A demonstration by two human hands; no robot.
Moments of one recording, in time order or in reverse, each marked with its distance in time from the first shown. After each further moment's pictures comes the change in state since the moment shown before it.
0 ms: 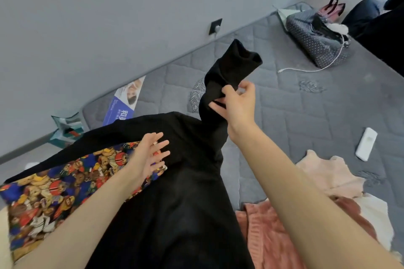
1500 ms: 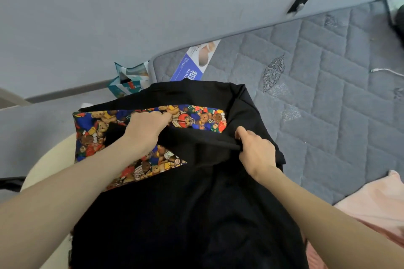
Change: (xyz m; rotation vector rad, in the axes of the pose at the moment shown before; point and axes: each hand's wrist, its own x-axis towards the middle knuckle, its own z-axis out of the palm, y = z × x) left_hand -0.016 -0.023 -0.164 1.840 0.377 0.396; right_hand -0.035 0.209 0.020 -1.708 -0.495 -0.570
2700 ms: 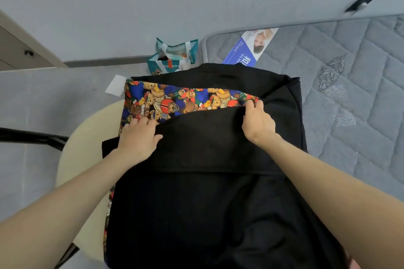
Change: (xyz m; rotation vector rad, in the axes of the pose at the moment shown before) left_hand -0.069 -0.098 0.123 -0.328 -0.088 -0.370; right_hand 0.063 -0.115 0.039 -0.008 -0.144 0.054
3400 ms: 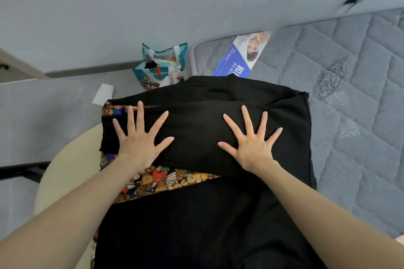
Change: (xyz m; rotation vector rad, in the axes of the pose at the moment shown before) left_hand 0.074 0.014 0.020 0.120 0.005 0.002; right_hand 0.028 0.034 0.051 -0.165 -0.055 -0.123
